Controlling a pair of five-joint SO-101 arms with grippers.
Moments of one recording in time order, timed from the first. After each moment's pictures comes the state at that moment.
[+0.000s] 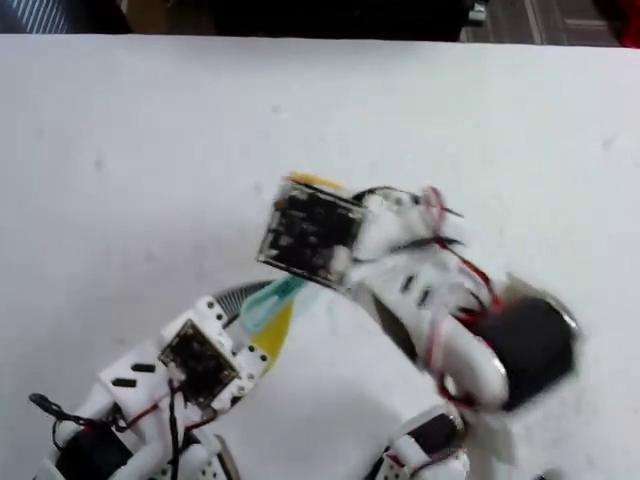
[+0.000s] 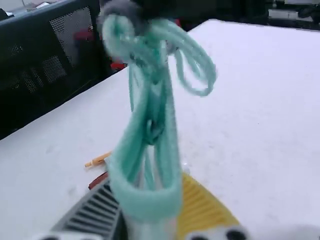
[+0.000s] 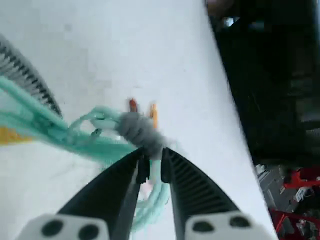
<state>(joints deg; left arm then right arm) 36.8 -104.7 68.3 65.3 -8.8 -32.8 -38.1 -14.9 95.8 47.0</state>
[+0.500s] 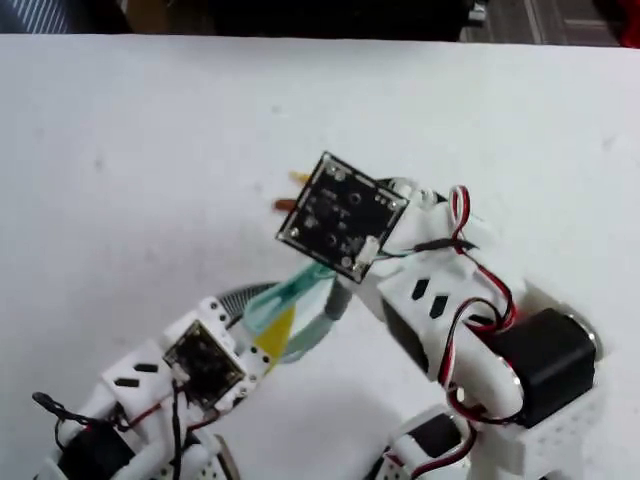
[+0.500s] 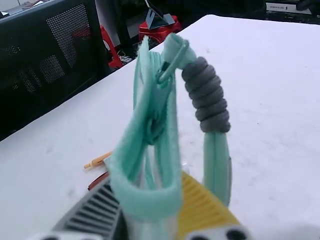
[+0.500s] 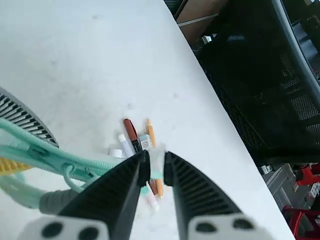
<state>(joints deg) 37.1 -104.9 68.8 64.9 -9.0 -32.1 -36.8 -18.0 97.3 42.5</state>
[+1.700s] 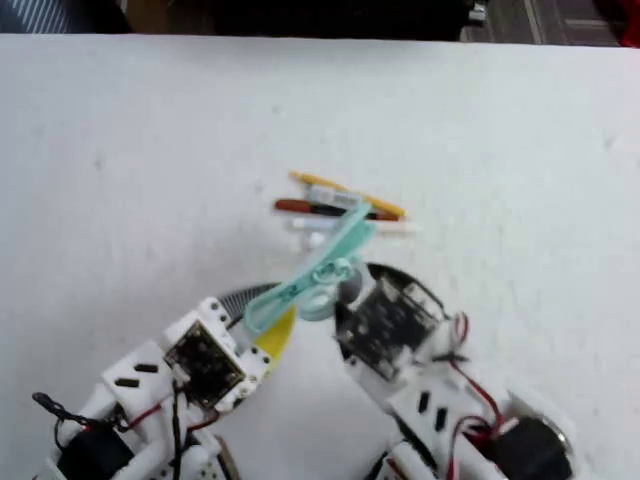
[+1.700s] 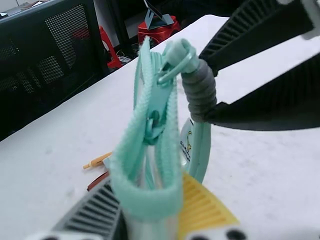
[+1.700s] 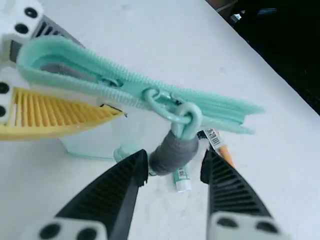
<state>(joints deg) 37.3 -104.9 68.8 64.8 -9.0 -38.8 -75.3 36.2 83.3 23.3</state>
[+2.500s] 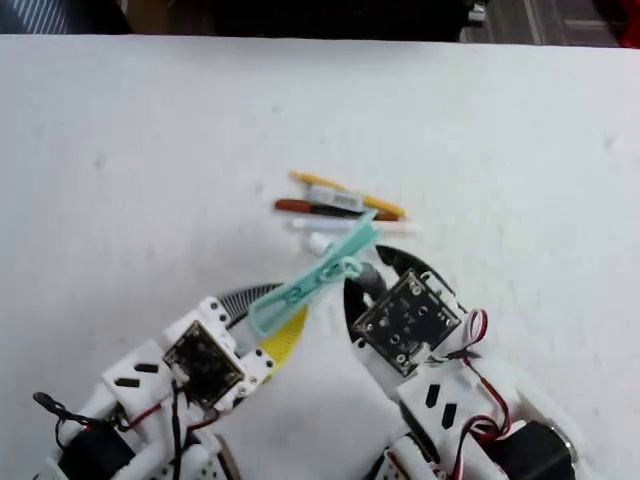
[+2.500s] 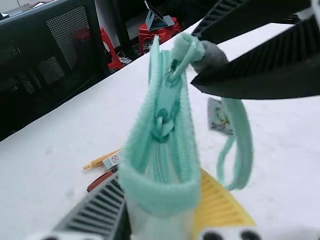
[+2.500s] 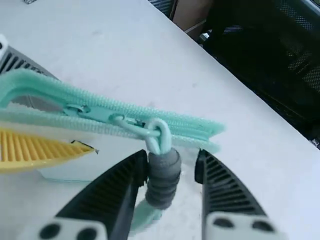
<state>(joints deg) 37.3 -104.9 68.8 64.8 -8.4 -34.1 -78.4 36.0 79.6 23.3</state>
